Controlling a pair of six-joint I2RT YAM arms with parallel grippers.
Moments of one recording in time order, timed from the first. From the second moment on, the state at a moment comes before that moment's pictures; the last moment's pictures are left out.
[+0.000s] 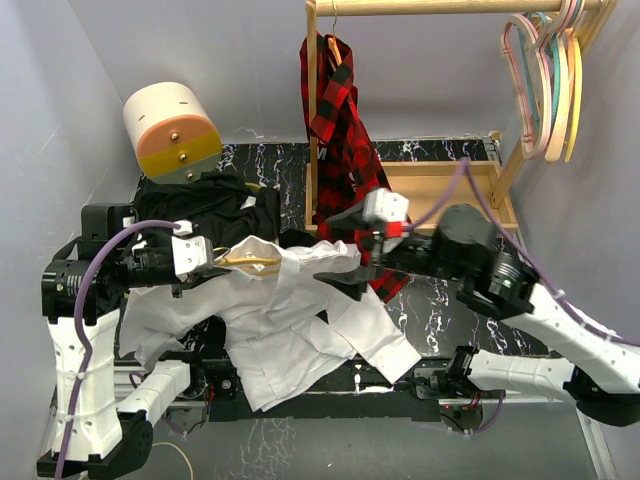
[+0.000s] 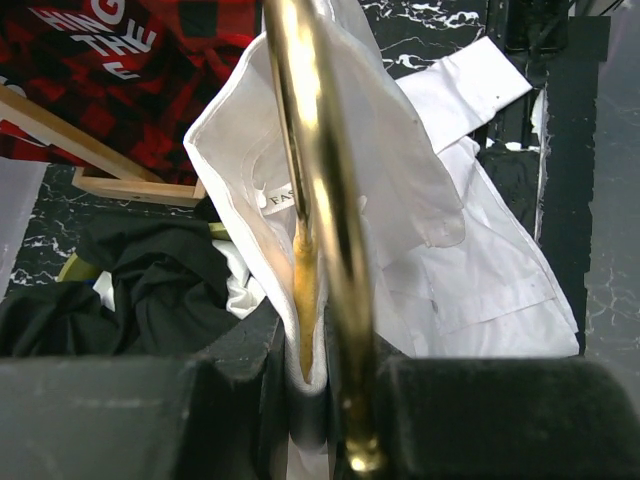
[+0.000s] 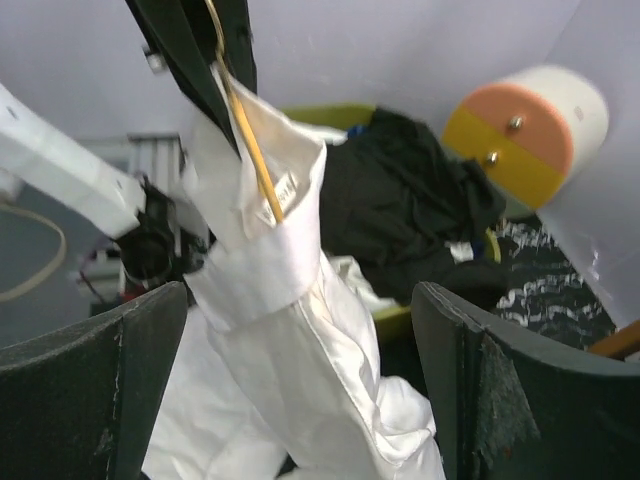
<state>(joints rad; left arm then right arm) -0.05 0.91 1.54 -1.49 1.02 1.10 1.02 0.93 1.25 -0.27 -0.31 -0.13</state>
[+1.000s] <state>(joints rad) -0.05 0.93 1.55 -1.56 1.04 1.19 1.02 1.37 1.47 -0.59 -0.51 -0.39</state>
